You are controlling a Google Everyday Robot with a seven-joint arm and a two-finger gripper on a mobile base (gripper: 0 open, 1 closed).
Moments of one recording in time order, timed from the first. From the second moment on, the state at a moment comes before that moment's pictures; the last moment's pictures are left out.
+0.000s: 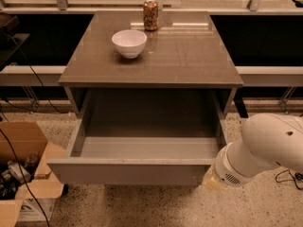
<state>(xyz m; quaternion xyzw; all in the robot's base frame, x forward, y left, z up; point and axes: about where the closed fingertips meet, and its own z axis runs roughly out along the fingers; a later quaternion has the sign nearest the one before) 0.395 -0.174 0.672 -0.51 0.85 0.08 0.13</state>
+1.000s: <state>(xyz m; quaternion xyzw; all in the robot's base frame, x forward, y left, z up) 0.431 -0.159 0.655 -0.49 0.85 0.06 0.18</state>
